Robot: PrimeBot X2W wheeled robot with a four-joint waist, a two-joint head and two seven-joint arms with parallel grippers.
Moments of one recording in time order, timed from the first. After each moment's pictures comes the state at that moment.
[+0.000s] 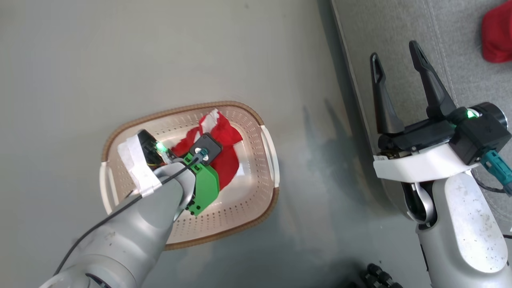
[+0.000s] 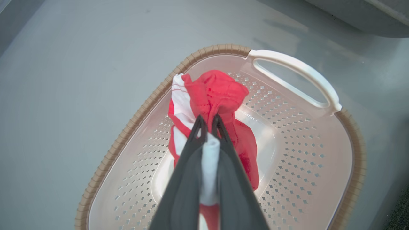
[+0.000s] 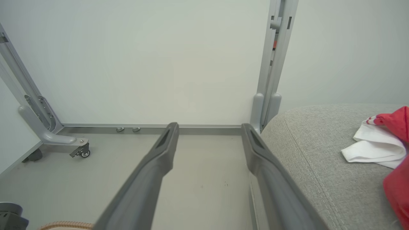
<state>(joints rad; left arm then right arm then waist) -0.91 0.06 -1.04 1.24 -0.34 -0.13 -0.23 -0.41 -0.05 0.09 -0.05 0.14 0.13 -0.26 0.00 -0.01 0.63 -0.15</state>
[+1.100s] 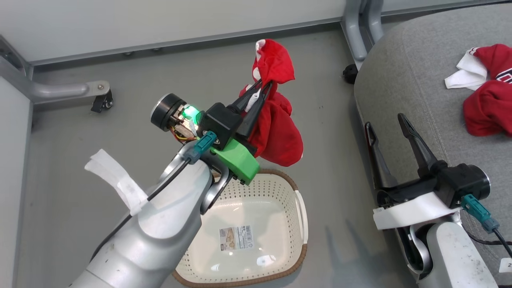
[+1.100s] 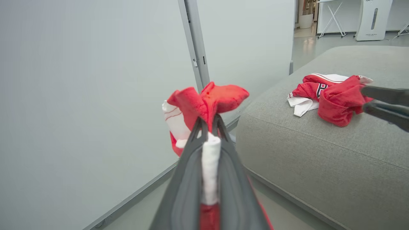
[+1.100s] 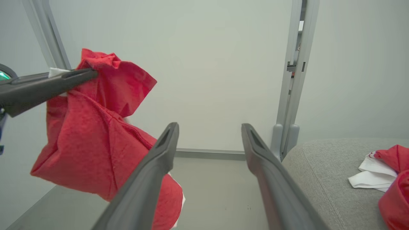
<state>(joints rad) -0.75 0.11 -0.74 0.50 -0.32 -0.06 -0.26 -0.20 -0.05 0.08 0.02 0.14 0.13 -0.26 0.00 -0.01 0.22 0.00</state>
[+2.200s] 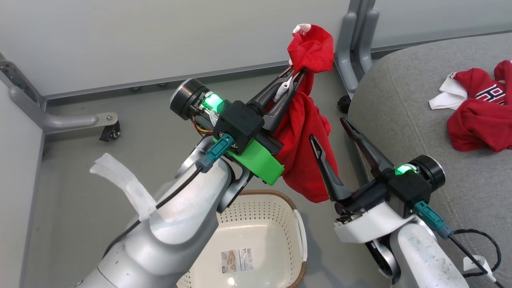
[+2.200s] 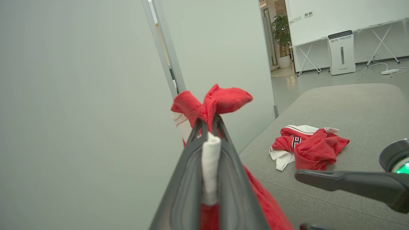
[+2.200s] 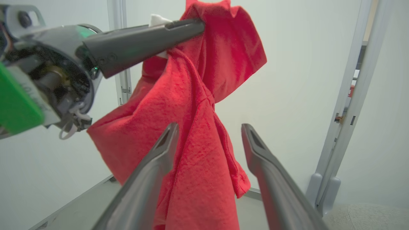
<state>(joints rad) -0.75 0.08 -0.74 0.33 -0.30 -0.06 -0.26 -0.23 -0.06 0.28 -0.02 0.09 0.13 -0.26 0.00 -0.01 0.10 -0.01</state>
